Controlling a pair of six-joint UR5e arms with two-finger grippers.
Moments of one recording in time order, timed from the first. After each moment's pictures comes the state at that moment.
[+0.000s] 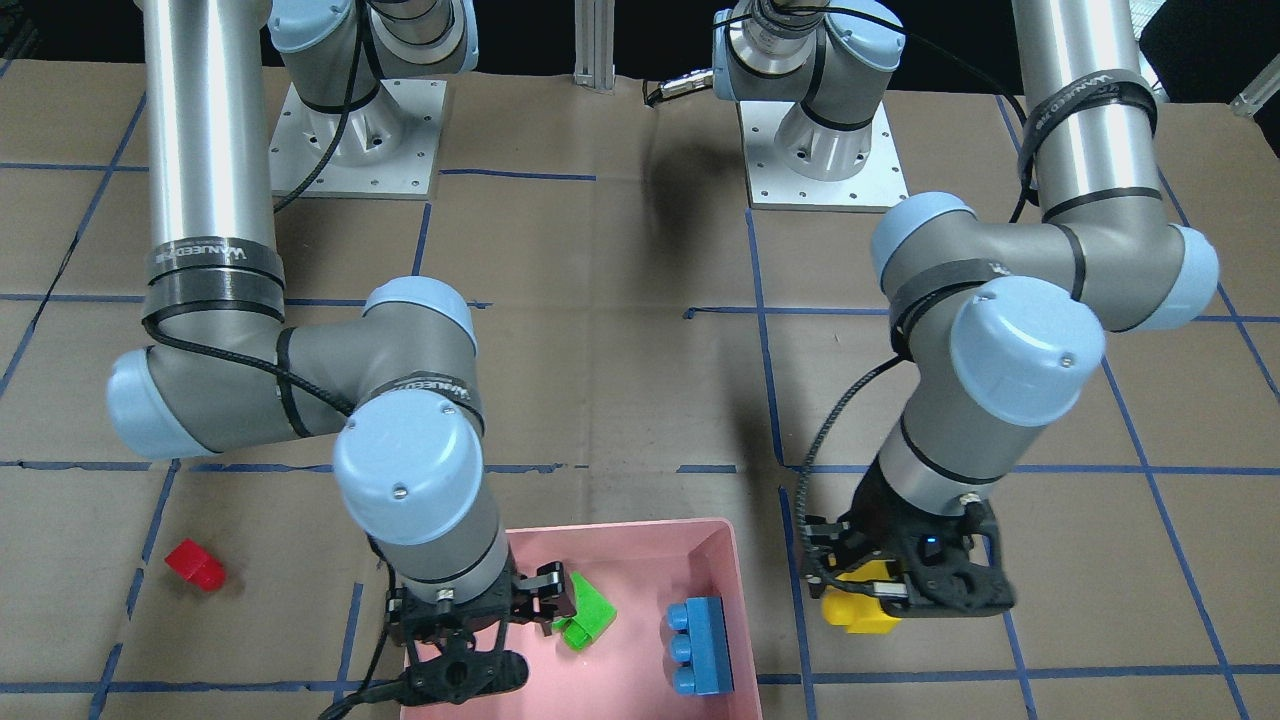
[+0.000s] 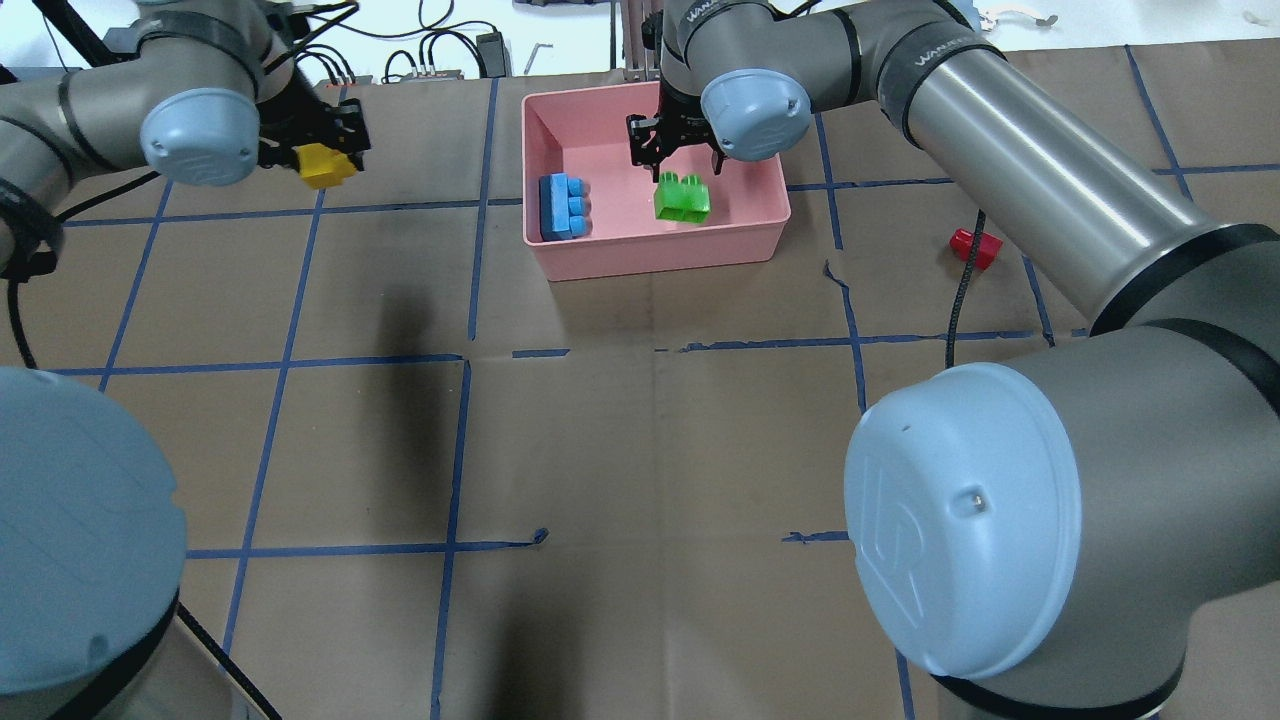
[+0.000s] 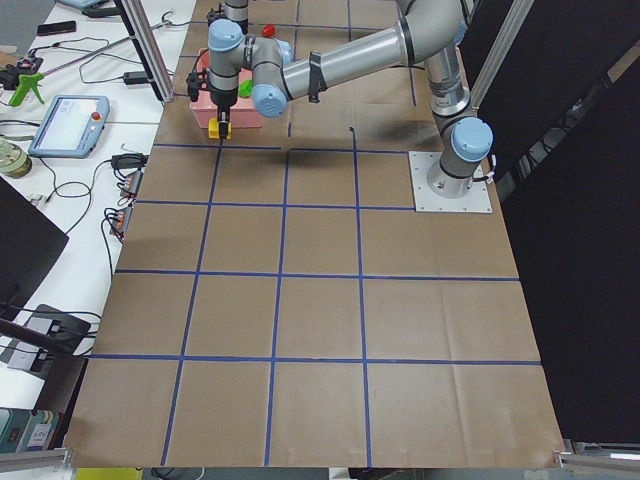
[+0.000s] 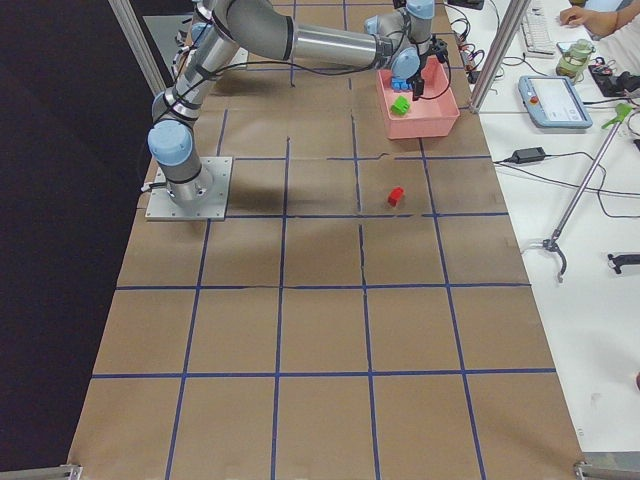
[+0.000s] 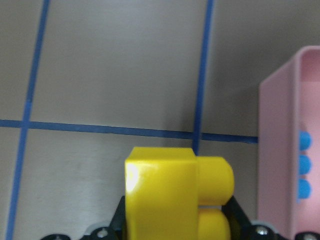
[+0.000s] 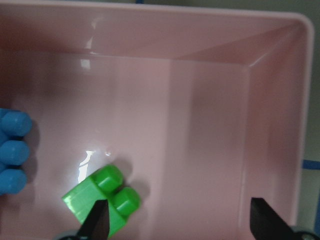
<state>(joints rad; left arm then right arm) -1.58 -2.06 -1.40 -1.01 1.50 -0.01 1.75 -0.85 1.12 -2.02 -1.54 0.04</state>
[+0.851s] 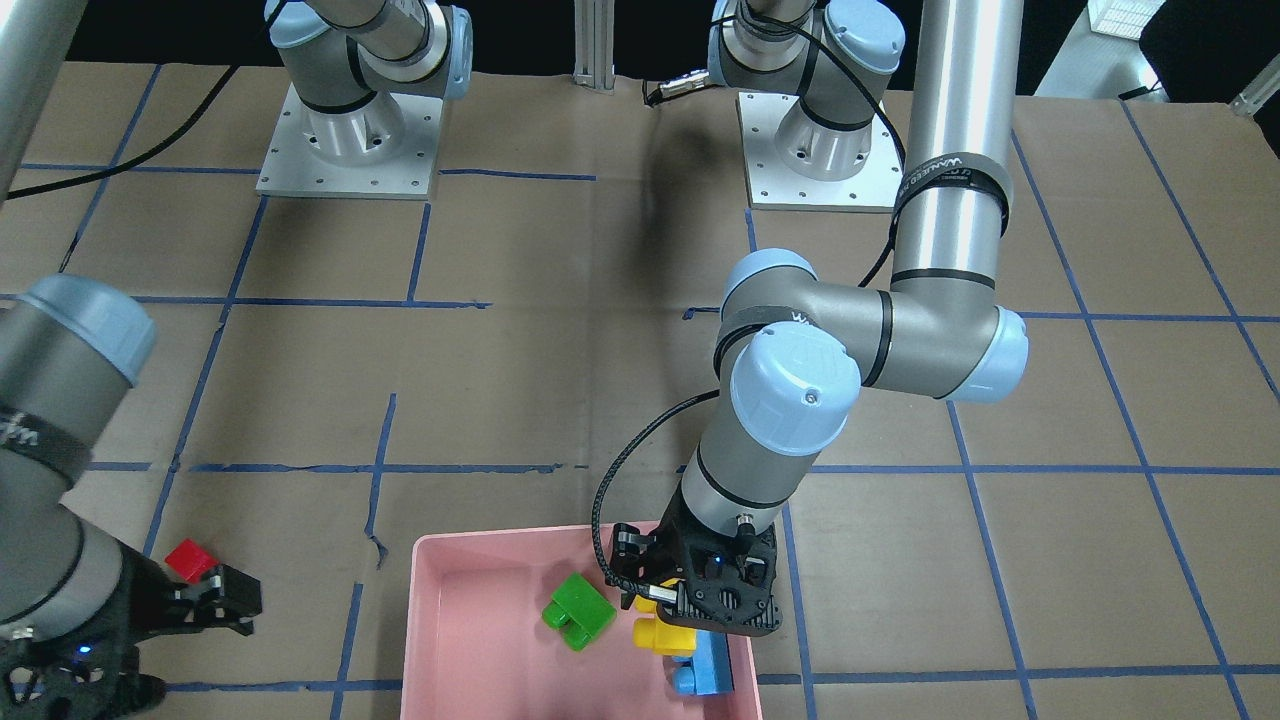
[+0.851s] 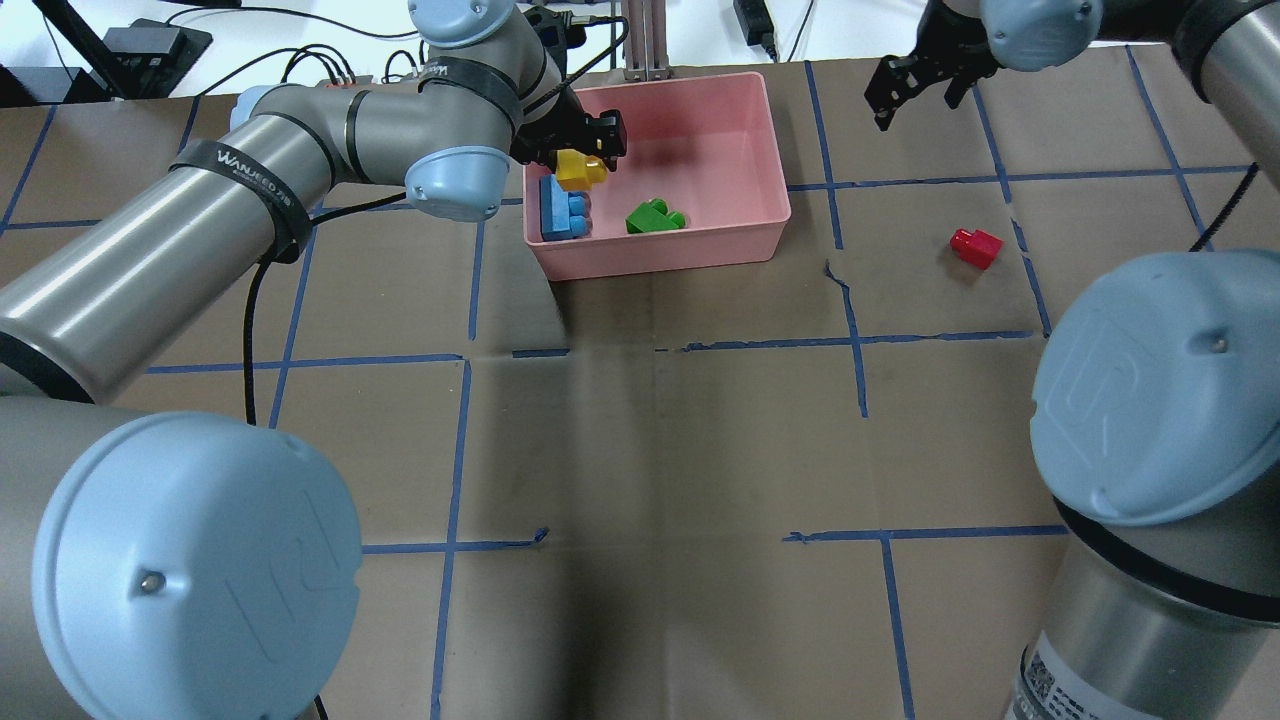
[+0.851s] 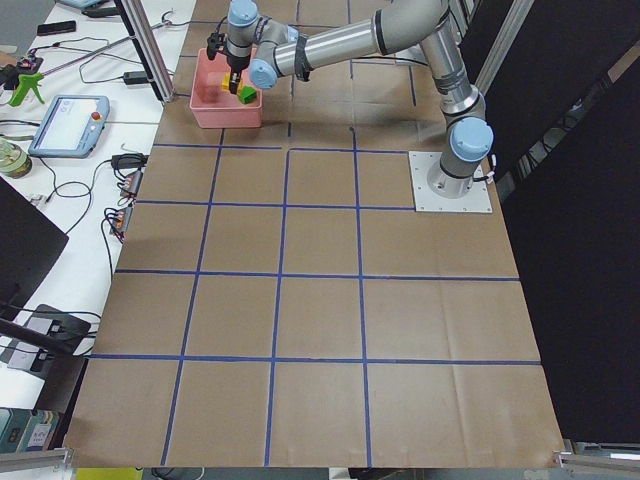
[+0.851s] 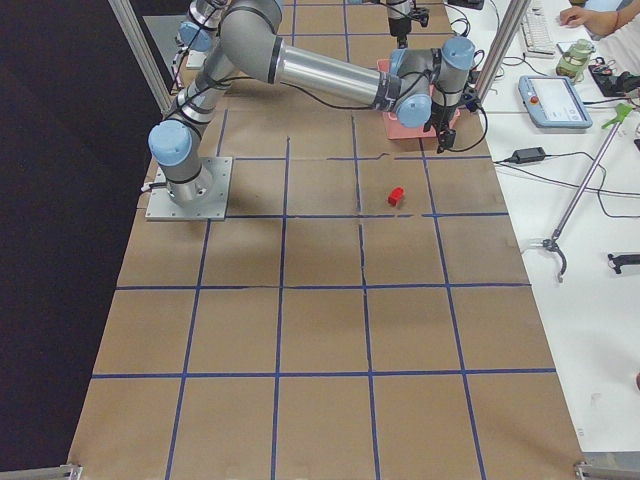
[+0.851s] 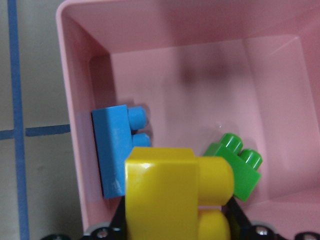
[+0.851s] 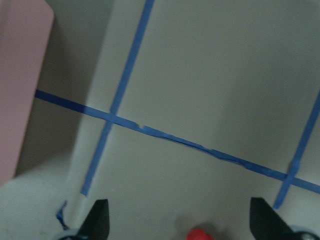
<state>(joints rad) -1.74 -2.17 -1.38 -0.85 1.42 -0.10 1.41 -0.92 1.17 -1.88 -1.53 -0.53</state>
